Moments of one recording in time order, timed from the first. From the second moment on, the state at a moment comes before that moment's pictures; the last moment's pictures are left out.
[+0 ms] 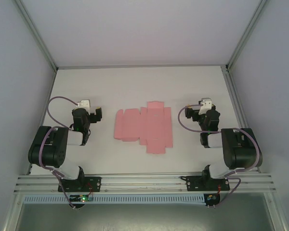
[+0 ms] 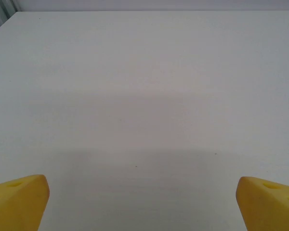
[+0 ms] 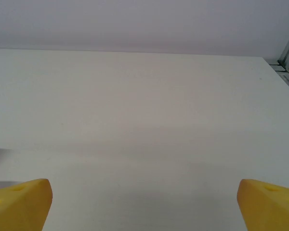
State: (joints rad) left arm -0.01 1.57 0.38 0.78 -0.06 -0.04; right arm -0.02 1.53 0.31 0.96 -0.07 -0.01
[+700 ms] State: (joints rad) left arm -0.01 1.54 0.41 0.70 -0.06 -0.04; right arm -0.02 1.53 0.31 0.95 -0.06 0.00
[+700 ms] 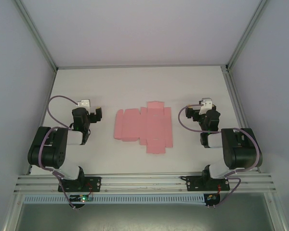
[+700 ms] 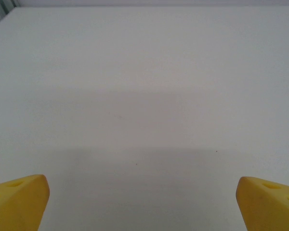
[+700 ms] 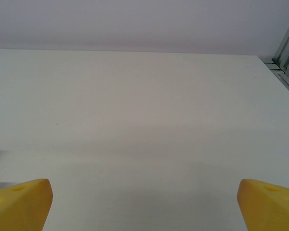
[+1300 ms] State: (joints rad) left arm -0.01 1.24 0.75 0.00 0.16 -0.25; right arm 0.18 1.28 0.79 0.08 -0.01 0.15
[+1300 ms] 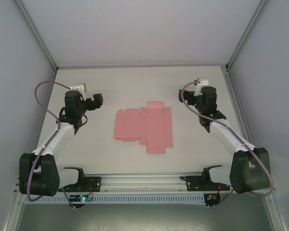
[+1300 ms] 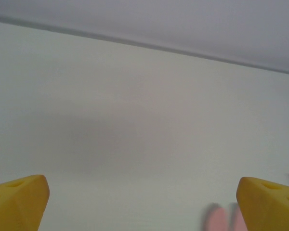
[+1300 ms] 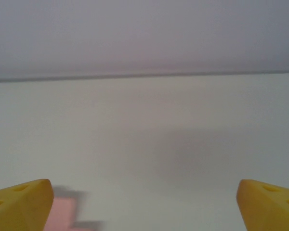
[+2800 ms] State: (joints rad) left arm -0.25 1.36 0.81 -0.19 0.74 -0.39; right arm 0.23 1.46 0.79 -0.13 -0.47 0.28
